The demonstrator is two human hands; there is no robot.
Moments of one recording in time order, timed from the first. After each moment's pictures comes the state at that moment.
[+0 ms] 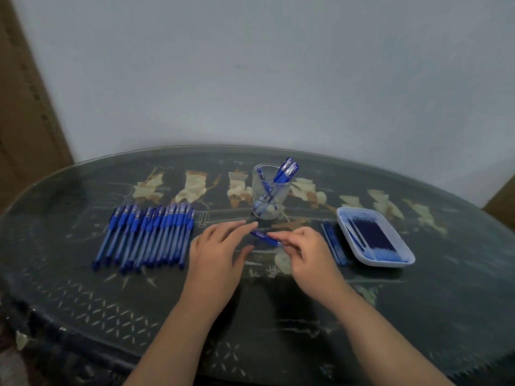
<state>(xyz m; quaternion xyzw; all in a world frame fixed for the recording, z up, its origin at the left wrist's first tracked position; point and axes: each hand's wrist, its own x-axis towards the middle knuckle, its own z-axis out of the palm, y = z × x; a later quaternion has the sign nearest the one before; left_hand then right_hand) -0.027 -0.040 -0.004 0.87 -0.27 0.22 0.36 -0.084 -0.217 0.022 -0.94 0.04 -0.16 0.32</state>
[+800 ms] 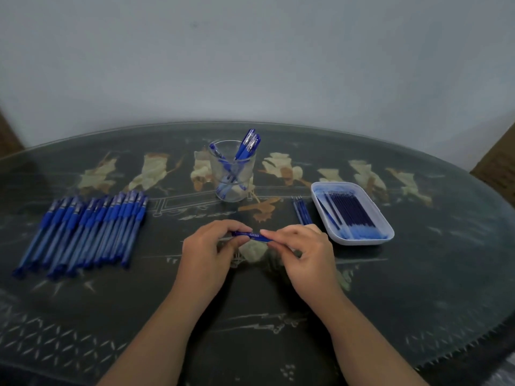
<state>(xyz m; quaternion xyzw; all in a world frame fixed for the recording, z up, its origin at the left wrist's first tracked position) -0.031 -0.098 -0.011 0.81 -0.27 0.09 0.51 -0.097 -0.272 -0.028 -0.87 -0.01 -0.36 0.35</state>
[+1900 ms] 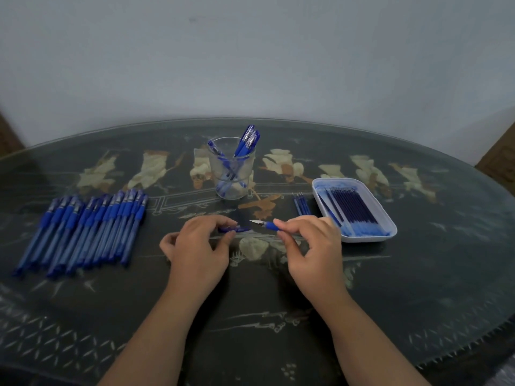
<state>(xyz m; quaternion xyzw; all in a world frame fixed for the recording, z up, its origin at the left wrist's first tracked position) -0.033 -0.097 0.001 0.90 -0.15 0.09 0.40 -0.100 -0.272 -0.027 -0.86 0.02 -0.43 0.28</state>
